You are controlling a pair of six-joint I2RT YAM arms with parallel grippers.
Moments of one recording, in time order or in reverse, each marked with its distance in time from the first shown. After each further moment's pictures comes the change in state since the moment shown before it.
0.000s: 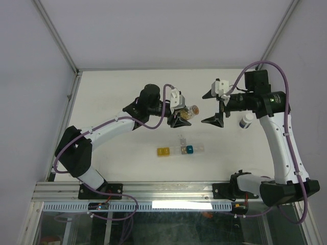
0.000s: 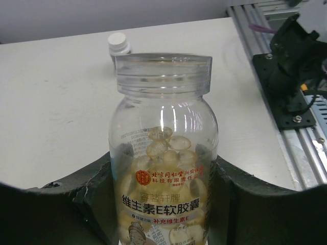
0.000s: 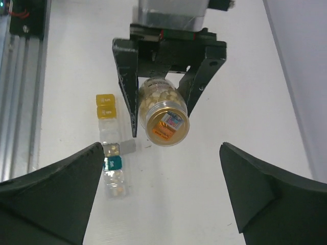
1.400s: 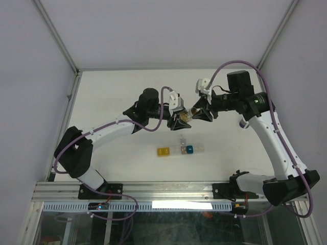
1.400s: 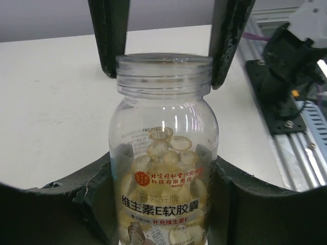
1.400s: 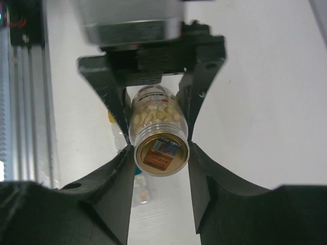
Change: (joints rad) left arm 0.002 0.002 -0.031 0.047 0.111 -0.056; right arm 0.174 0.032 -0.077 0.087 0.138 0.031
